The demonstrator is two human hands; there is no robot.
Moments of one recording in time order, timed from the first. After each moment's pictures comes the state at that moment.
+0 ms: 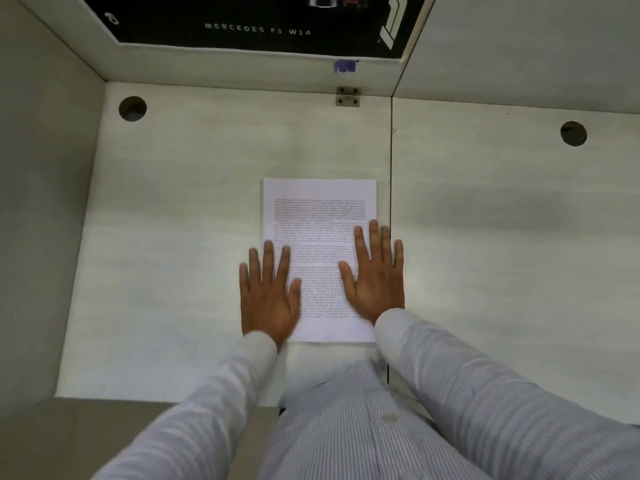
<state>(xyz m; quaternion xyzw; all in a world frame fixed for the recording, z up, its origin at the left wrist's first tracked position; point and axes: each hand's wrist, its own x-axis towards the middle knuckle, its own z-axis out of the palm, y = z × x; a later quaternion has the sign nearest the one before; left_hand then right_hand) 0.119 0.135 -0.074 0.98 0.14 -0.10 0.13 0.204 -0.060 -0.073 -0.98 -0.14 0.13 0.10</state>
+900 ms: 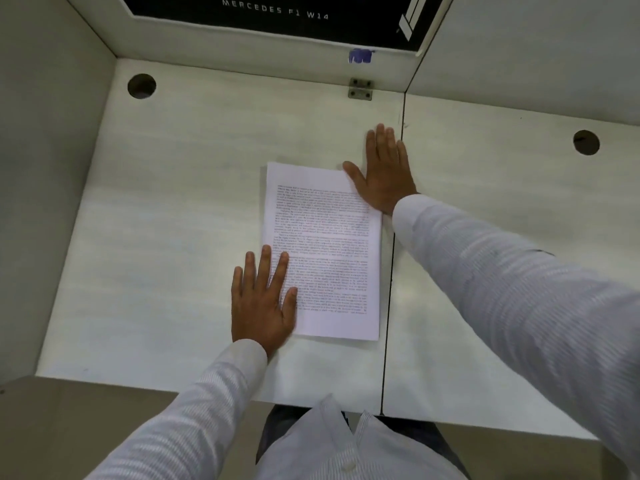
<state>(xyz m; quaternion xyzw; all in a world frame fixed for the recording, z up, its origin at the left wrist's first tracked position) 0.087 0.134 -0.077 0.98 0.13 -0.09 0.13 0.385 -0.032 -0.069 -0.97 -0.20 0.15 0.07</state>
